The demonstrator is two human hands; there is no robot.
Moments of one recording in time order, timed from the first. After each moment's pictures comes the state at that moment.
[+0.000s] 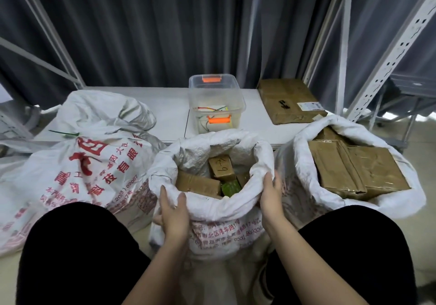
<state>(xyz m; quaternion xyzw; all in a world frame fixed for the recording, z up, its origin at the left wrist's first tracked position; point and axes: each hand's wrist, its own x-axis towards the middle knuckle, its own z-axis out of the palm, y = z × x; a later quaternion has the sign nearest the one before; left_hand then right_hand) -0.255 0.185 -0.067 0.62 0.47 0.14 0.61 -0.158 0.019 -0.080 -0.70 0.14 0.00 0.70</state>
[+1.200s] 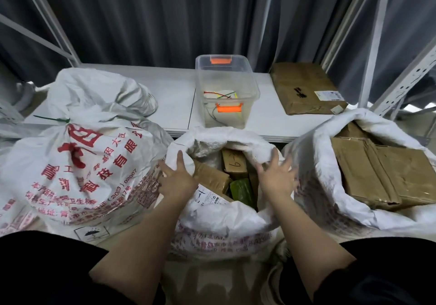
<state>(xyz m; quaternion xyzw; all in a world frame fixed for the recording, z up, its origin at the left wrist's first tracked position) -0.159 0.251 -0.090 0.89 0.35 -0.09 0.27 -0.081 0.045 -0.097 -0.98 0.09 0.07 0.16</state>
